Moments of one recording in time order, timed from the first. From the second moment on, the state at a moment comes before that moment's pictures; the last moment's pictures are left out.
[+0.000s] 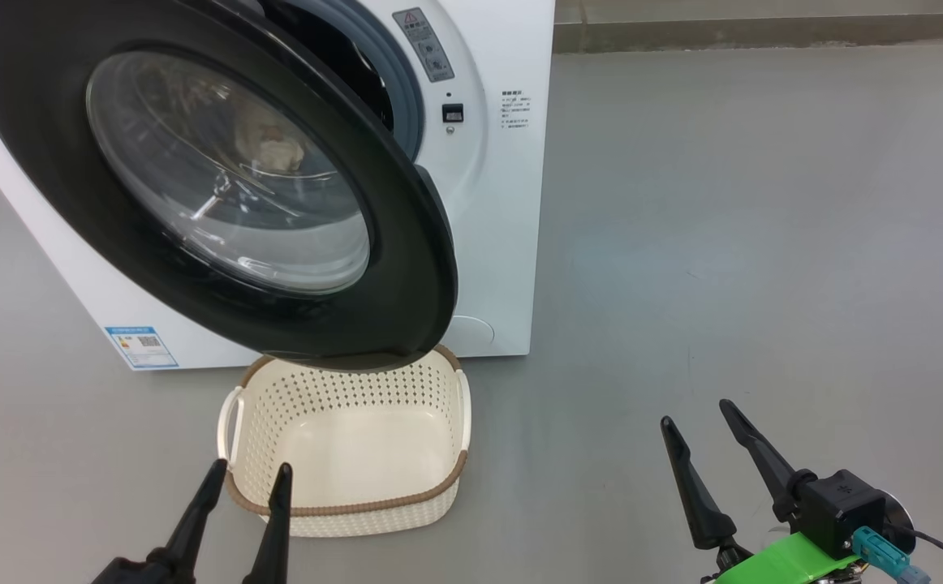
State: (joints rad) left arm 0.10 0.14 -0.17 -0.02 -0.33 -0.13 -0.26; right arm 0.02 -0.05 0.10 0.01 0.15 0.13 -0.17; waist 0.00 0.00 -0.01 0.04
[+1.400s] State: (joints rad) left arm 0.01 0.14 -0.25 -0.02 -0.33 -0.13 -0.26; right arm -0.33 -0.21 0.45 0.12 0.14 0.13 -0.22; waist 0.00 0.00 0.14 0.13
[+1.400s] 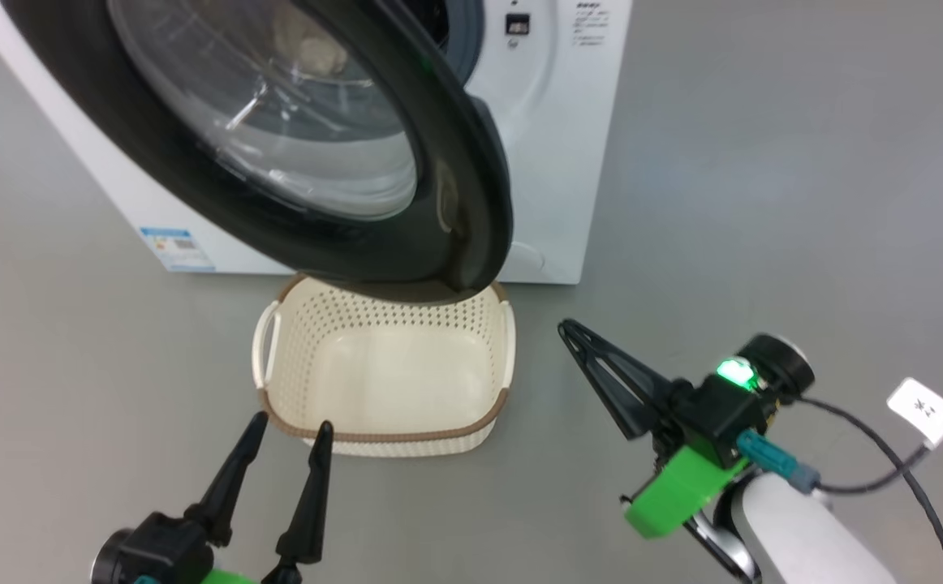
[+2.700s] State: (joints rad) left arm -0.22 0.08 -0.34 -0.01 -0.33 -0.13 -0.26; right arm -0.89 -0.36 0.53 0.42 0.27 0.13 -0.26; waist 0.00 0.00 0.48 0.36
